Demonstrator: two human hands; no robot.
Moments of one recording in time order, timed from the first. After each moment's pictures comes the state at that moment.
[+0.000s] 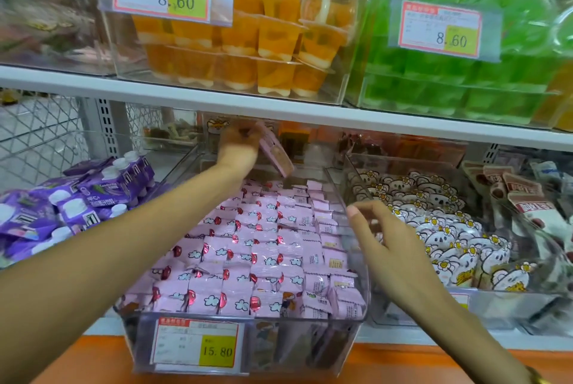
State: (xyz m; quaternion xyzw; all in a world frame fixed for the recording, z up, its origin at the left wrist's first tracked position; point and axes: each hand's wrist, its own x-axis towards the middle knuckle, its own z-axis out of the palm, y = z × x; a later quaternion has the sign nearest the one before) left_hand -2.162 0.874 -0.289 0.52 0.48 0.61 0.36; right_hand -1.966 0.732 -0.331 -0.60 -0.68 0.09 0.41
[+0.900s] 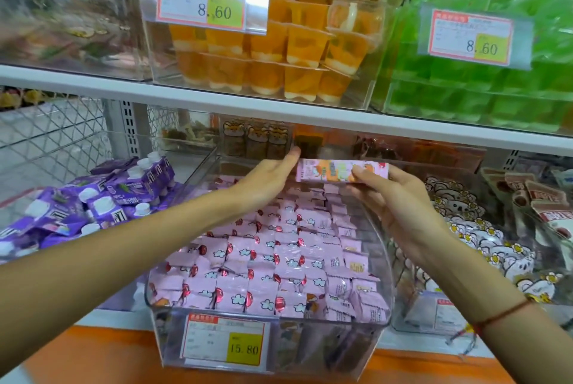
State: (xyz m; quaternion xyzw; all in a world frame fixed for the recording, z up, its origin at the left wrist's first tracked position) left_hand -2.180 0.830 -0.305 0.71 0.46 0.36 0.38; right_hand -1.982 0.782 -0.292 -0.45 -0.46 0.48 0.60
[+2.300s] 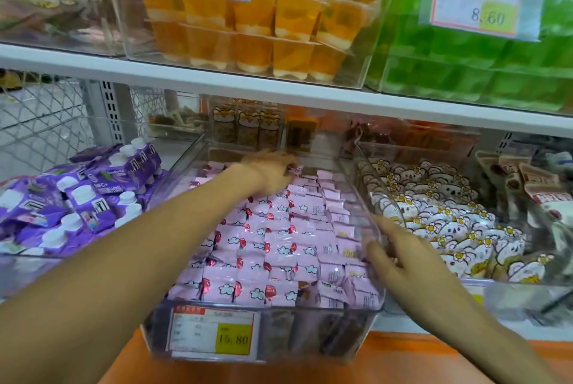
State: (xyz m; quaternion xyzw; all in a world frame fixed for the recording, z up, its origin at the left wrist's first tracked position) left_hand -2.159 0.894 -0.319 0.85 0.52 0.06 0.02; right_hand -1.965 0.716 -0.337 -0.58 -0.74 0.11 0.31
